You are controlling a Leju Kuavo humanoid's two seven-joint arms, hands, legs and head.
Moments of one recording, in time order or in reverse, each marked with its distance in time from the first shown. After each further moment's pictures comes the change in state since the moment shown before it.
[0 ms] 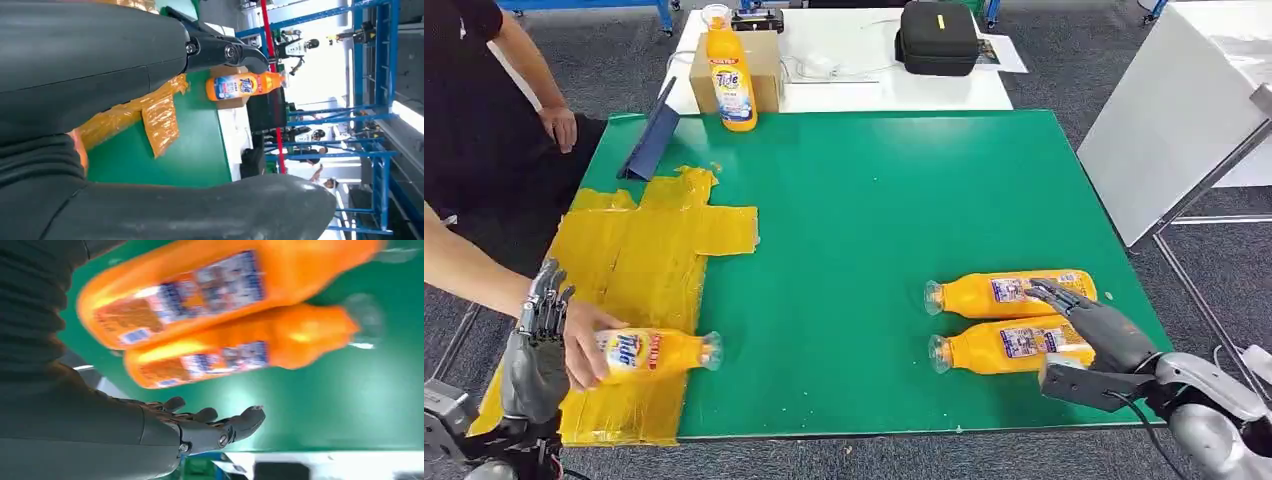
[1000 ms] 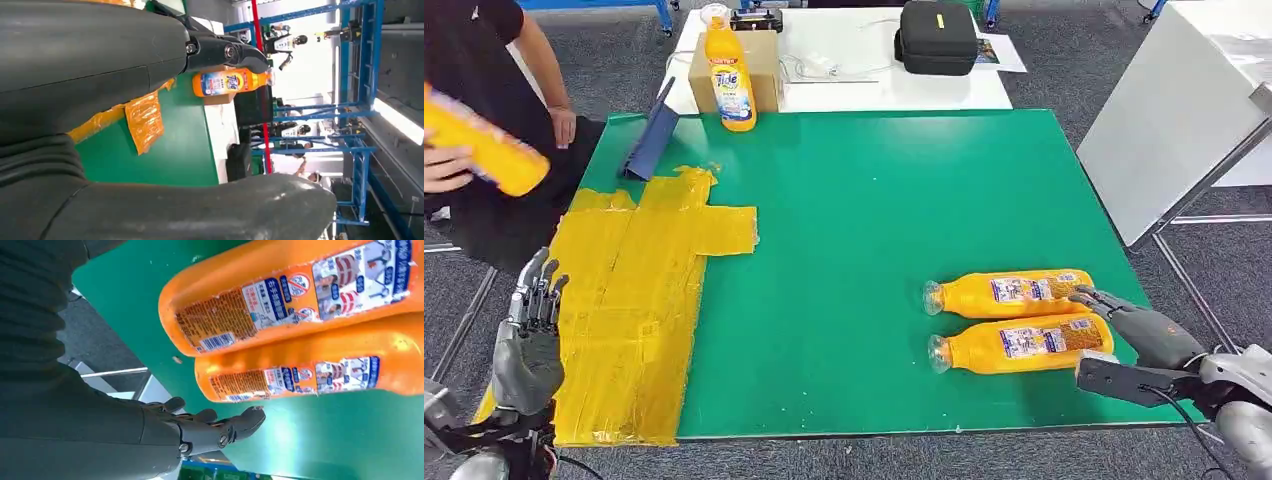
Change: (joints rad) left arm -0.031 0.024 0.000 0.000 0.058 -0.023 0.011; right arm 0.002 -0.095 -0.011 0.087 0.012 0.019 0.018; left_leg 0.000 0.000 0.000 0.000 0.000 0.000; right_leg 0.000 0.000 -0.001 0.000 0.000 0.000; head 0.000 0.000
